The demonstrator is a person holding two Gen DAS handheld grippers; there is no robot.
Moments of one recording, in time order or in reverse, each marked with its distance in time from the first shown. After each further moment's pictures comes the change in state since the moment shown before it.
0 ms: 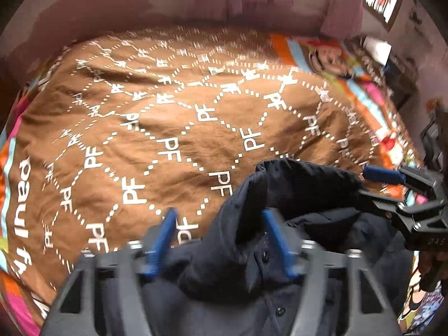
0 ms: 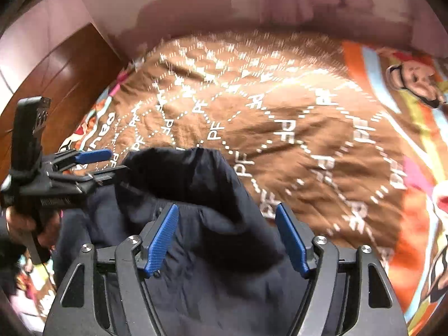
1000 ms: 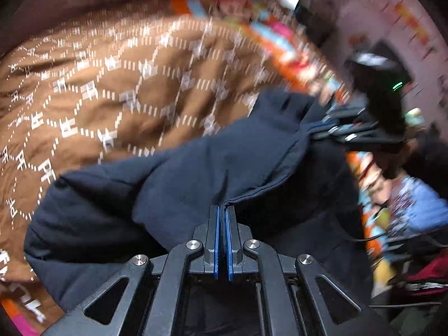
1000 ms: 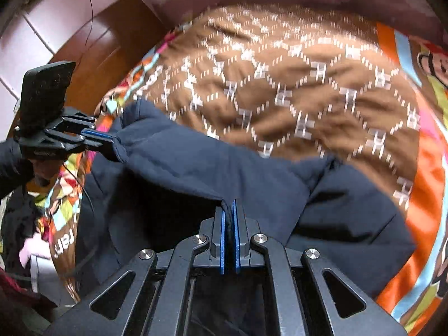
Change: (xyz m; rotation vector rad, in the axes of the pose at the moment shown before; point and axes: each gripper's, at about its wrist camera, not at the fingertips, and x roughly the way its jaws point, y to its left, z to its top) left arm -0.052 -0.028 -0.104 0.311 0.195 -0.309; right arm -0.042 -0.011 -0.110 -0.151 0.126 0.194
